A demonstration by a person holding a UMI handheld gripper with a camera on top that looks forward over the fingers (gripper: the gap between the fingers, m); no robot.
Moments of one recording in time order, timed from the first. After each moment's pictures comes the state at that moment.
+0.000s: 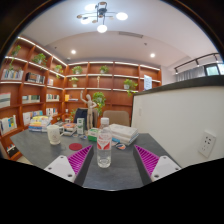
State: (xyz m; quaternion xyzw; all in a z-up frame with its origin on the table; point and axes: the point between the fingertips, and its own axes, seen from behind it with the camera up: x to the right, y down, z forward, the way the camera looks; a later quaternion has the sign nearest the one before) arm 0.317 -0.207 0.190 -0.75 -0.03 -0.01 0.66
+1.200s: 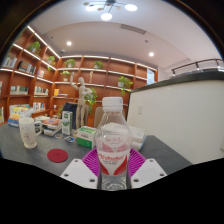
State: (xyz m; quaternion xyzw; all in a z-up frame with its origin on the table) arm 0.276 -0.005 0.108 -0.75 -0.01 -0.08 0.66
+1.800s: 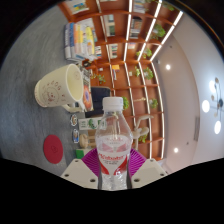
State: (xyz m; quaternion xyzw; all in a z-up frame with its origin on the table) arm 0.089 0.074 0.170 -0.55 -0.48 -0.45 0.51
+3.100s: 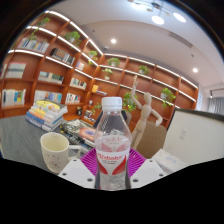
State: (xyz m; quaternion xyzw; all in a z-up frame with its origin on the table) arm 0.049 0.102 0.146 -0.73 -0.22 -0.02 0.64
